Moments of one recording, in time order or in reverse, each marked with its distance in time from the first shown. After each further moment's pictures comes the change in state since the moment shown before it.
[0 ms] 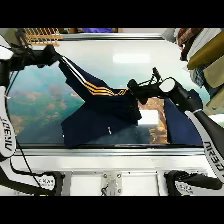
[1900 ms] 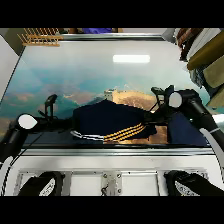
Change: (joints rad) left arm -0.169 0.751 -1.098 0.209 -0.033 -0.045; right arm 0.013 0.276 -0.173 -0.509 0.570 -0.176
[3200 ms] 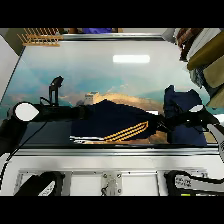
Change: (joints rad) left arm -0.211 -0.034 0.230 -0.008 0.008 -0.131; right arm -0.548 -0.289 -0.276 0.555 -0.179 -0.657
